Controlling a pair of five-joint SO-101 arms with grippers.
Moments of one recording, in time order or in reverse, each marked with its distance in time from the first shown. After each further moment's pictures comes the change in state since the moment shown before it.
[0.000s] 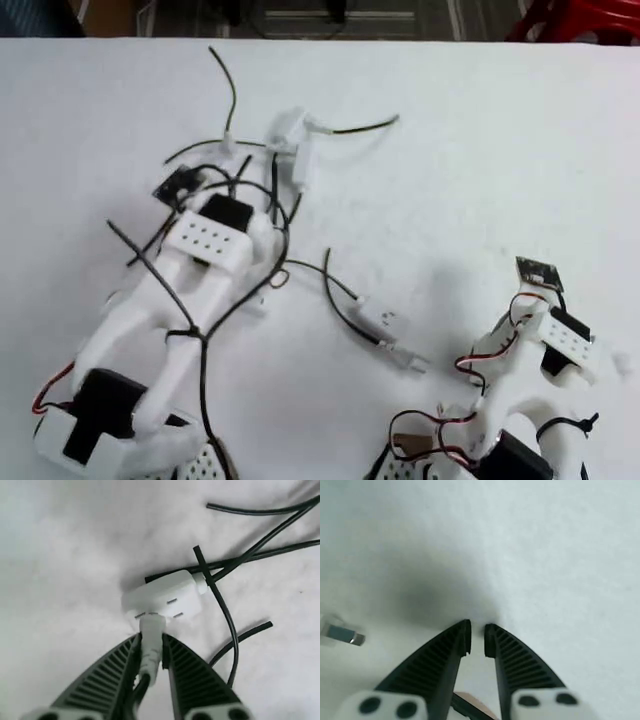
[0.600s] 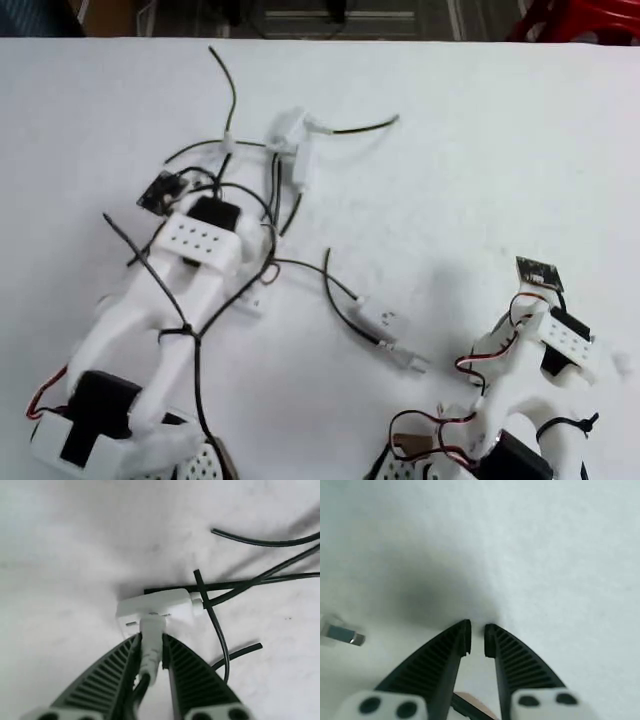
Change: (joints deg) left arm -3.3 -0.2 2.5 -3.5 3.2; right arm 0.0 0.0 0.0 0.0 -0.1
